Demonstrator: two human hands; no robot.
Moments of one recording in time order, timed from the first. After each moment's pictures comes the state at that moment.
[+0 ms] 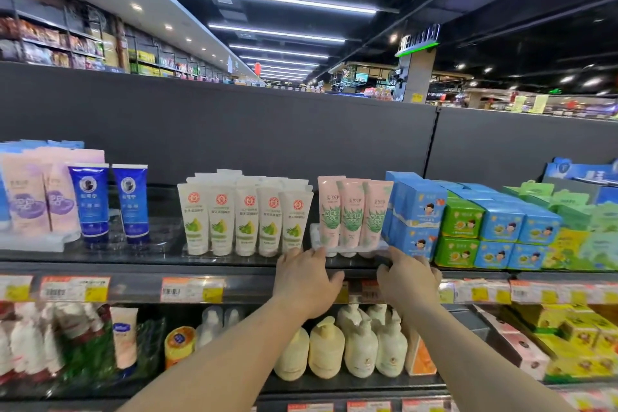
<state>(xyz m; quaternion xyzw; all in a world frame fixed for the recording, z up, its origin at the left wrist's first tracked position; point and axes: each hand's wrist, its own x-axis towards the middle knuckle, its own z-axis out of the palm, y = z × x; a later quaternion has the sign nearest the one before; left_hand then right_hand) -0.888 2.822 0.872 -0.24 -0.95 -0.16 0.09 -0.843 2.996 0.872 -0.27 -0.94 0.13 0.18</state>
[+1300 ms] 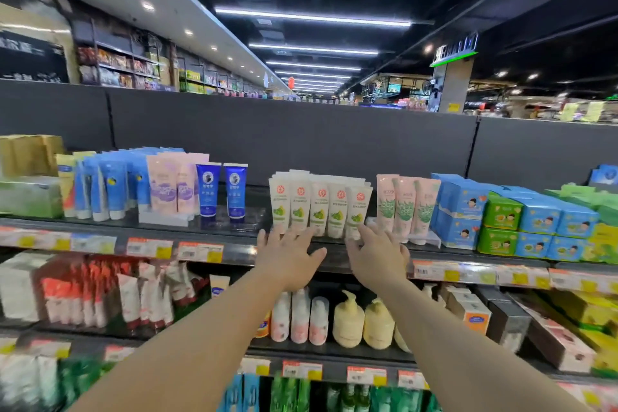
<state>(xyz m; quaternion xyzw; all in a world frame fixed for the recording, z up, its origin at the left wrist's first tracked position) -0.844 2.662 0.895 -0.18 -0.97 -0.12 0.10 -0.800 2.824 0.903 -0.13 -0.95 0.19 0.21</state>
